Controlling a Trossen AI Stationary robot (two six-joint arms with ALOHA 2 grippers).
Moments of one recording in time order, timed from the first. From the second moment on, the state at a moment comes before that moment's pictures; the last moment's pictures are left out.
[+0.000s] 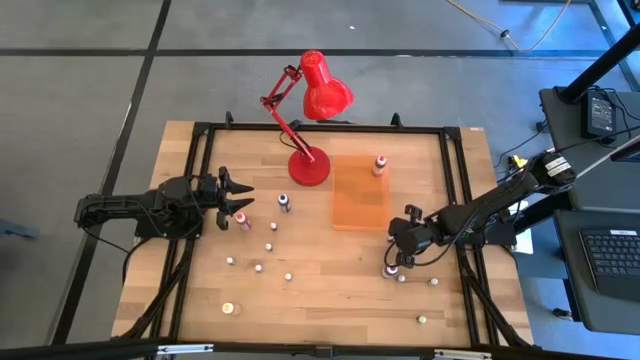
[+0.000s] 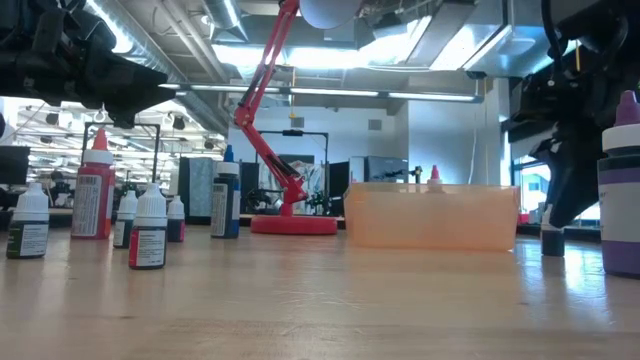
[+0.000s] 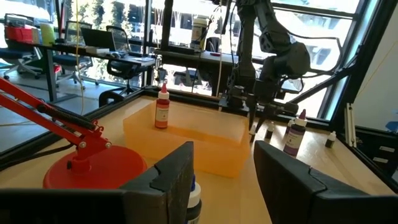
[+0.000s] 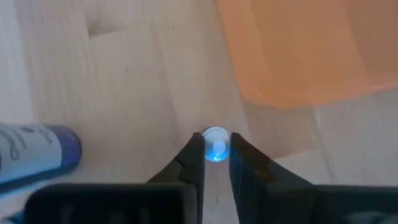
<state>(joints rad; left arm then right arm) 0.09 0.01 0.01 0.03 -0.09 -0.17 0.41 1.25 0.53 -0.45 0.29 0.61</state>
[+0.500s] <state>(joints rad) 0.09 0.01 0.01 0.03 -0.09 -0.17 0.38 1.25 0.97 -0.86 0.37 0.54</state>
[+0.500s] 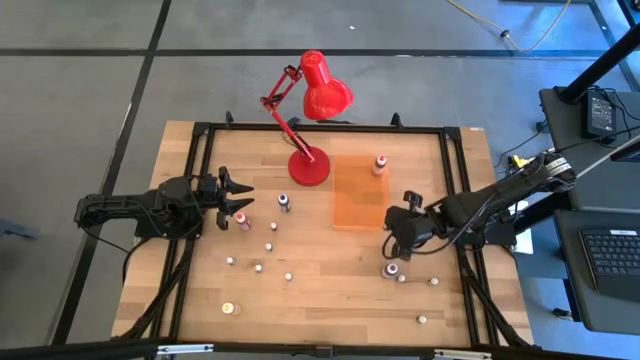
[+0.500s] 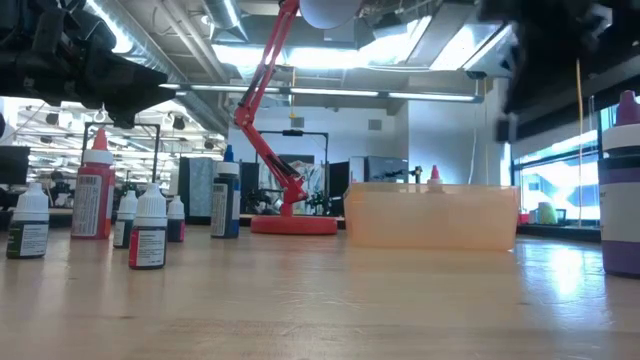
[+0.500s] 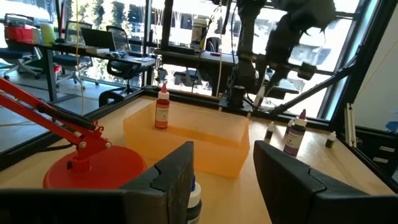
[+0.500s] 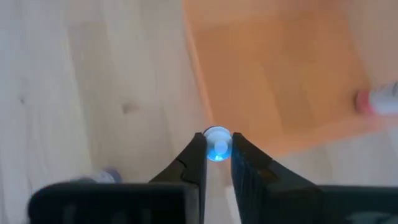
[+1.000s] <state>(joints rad) 0.09 0.01 0.01 0.03 -0.09 -0.17 0.10 1.47 0.99 -0.67 0.32 0.25</state>
